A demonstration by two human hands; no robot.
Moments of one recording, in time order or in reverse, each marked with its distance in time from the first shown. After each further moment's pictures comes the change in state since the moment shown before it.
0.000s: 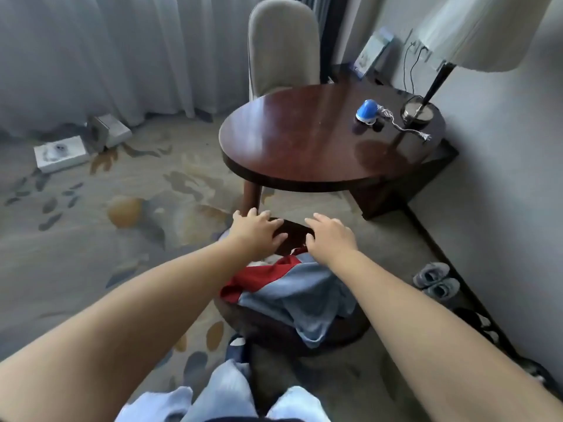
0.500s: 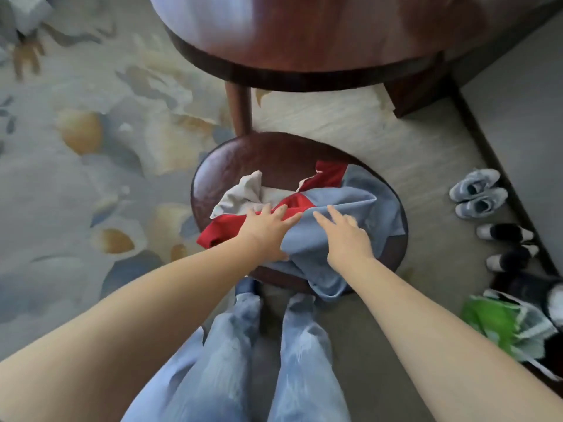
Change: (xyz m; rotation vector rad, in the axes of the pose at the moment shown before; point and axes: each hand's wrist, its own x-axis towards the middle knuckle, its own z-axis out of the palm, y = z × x) left_hand 0.128 0.009 0.230 0.072 -0.384 0.227; right_hand 0.085 0.070 0.233 -0.024 -0.420 0.083
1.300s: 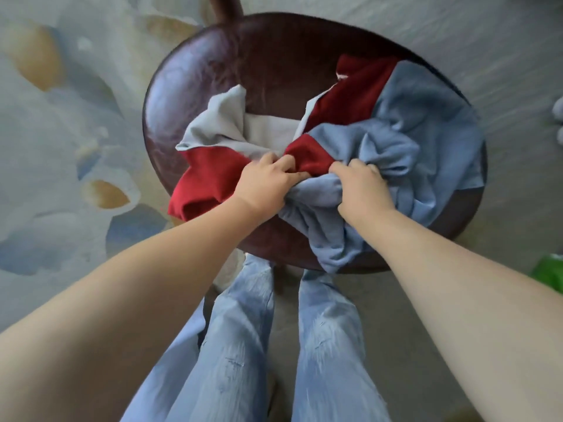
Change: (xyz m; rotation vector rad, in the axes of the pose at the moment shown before) left_hand 0.128 -0.004 0.130 -0.094 0.203 0.104; right_hand 0.137 0.041 0.134 0.264 0.081 -0.018
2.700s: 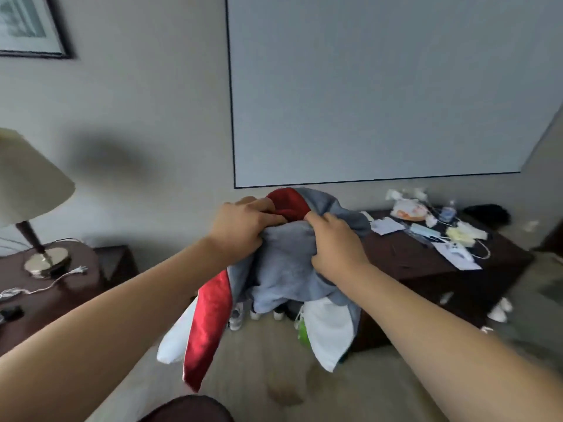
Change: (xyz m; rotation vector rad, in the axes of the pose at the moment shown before) left_hand -0.191 0.587 -0.585 0.232 0.698 1.485; right_hand -0.707 0.072 -0.406 0.041 1.131 0.978
